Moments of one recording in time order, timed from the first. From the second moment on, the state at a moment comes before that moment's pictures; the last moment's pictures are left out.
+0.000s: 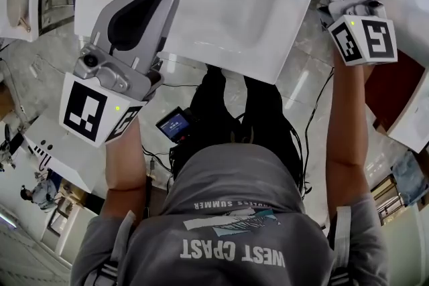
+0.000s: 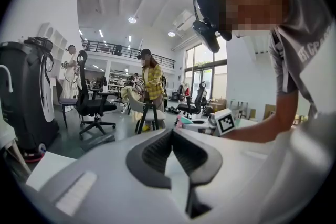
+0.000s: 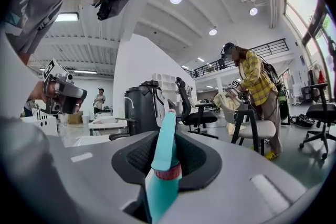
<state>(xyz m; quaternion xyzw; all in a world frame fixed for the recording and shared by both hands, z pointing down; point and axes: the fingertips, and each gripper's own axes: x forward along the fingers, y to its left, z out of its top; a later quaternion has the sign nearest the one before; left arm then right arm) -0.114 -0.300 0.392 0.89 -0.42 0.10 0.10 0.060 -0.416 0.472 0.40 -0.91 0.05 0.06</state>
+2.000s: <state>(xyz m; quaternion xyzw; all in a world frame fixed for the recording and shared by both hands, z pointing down) -0.133 -0.280 0.343 0.90 -0.42 0.09 0.06 0.059 -0.393 0.426 0.43 -0.90 -0.01 0.06</state>
